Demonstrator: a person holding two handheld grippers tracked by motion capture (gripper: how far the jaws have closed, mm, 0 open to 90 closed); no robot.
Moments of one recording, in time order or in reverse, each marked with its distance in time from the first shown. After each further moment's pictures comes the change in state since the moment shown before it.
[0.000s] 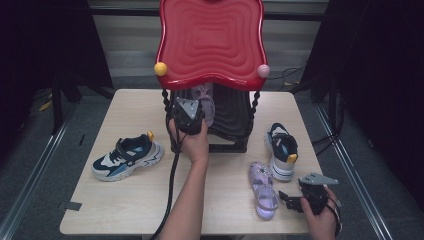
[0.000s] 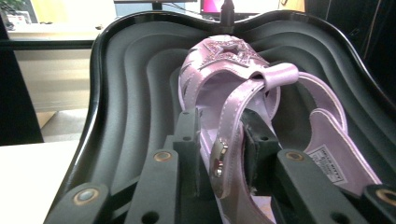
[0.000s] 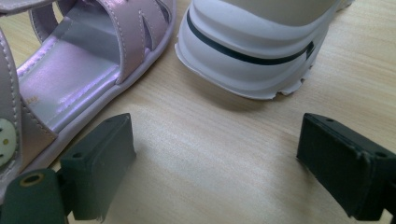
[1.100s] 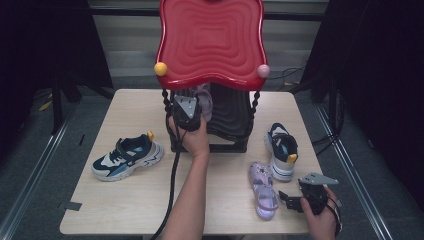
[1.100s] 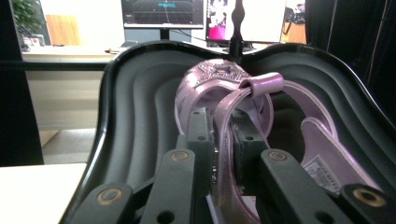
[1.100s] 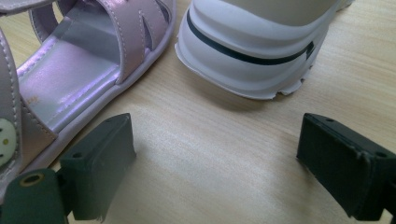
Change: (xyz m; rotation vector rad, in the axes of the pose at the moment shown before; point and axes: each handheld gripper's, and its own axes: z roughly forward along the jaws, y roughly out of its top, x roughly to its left) left arm 0.002 0.000 0.008 -0.099 0.003 -0.021; right arm 0.000 0.000 0.000 0.003 0.001 0.004
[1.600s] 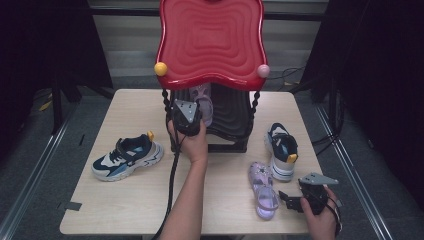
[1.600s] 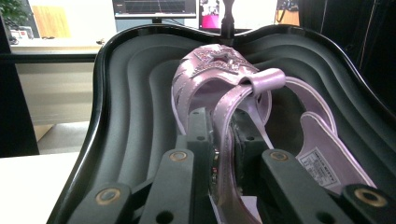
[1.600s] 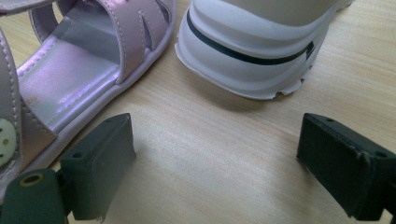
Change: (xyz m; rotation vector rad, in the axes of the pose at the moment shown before) left arm 0.001 -0.005 -0.010 0.040 -0.025 0.018; right arm 0.000 0.000 0.000 -0.005 -0.001 -0.005
